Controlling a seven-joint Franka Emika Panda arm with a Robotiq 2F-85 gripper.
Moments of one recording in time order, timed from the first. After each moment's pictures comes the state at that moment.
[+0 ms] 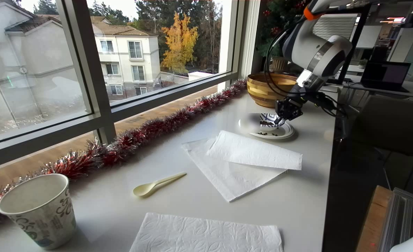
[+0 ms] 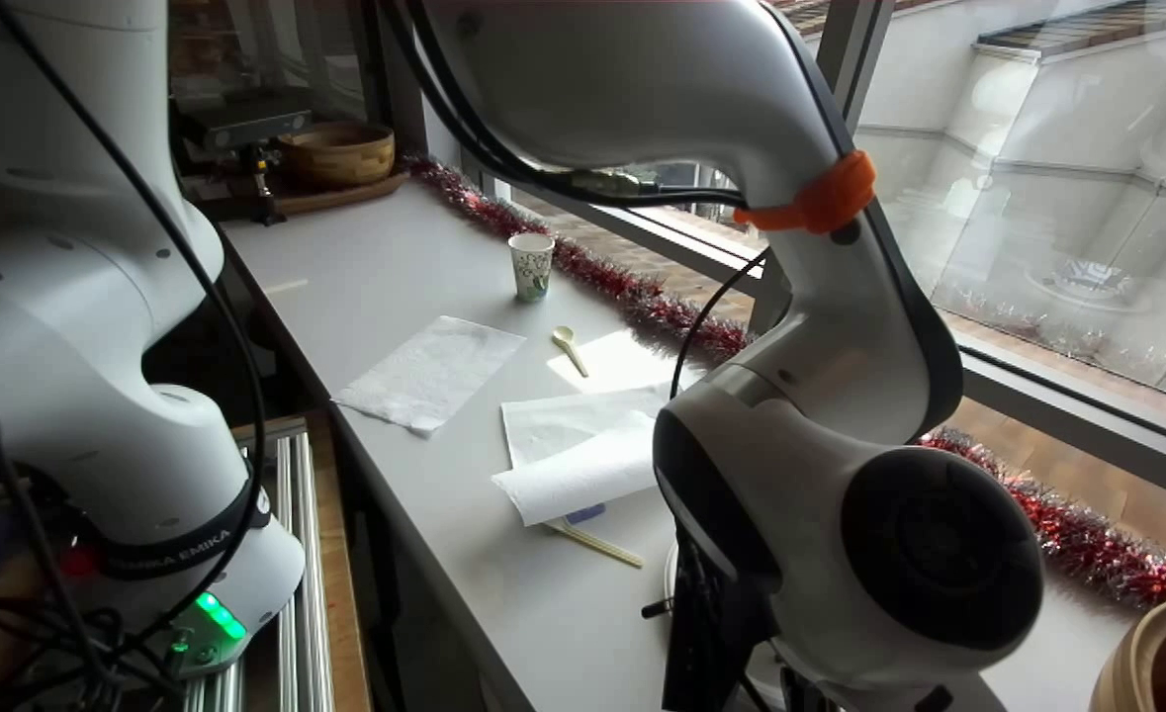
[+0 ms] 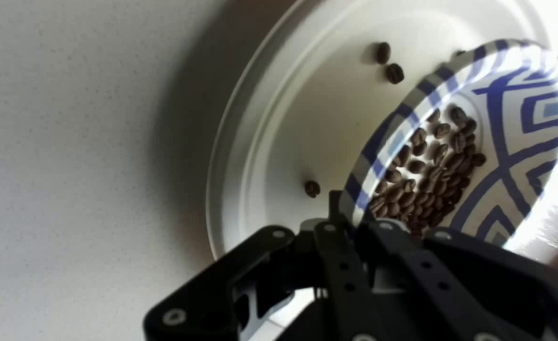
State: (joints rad) arm -0.44 0.38 -0.24 -2.22 0.93 2.53 -0.78
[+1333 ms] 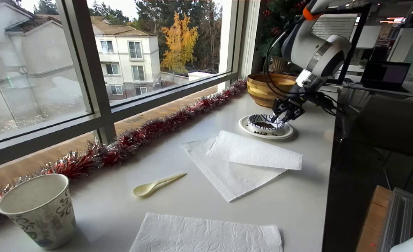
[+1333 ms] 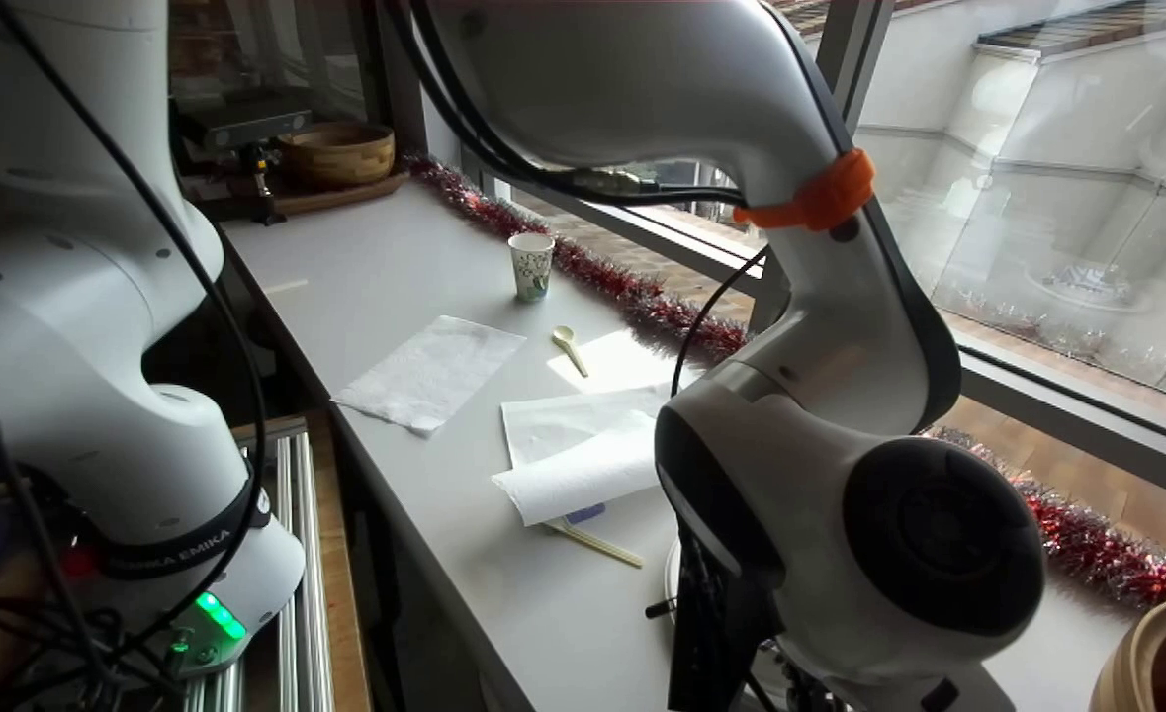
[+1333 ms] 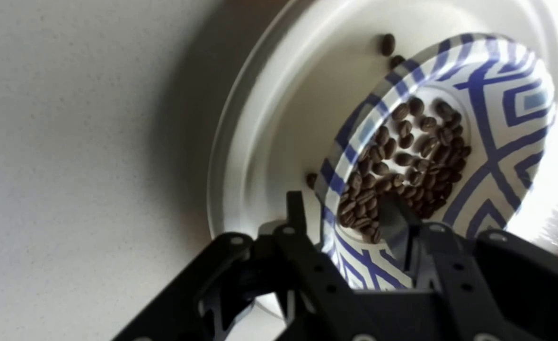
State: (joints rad) arm -0.44 0.38 -0.23 -2.22 0.92 2.55 -0.78
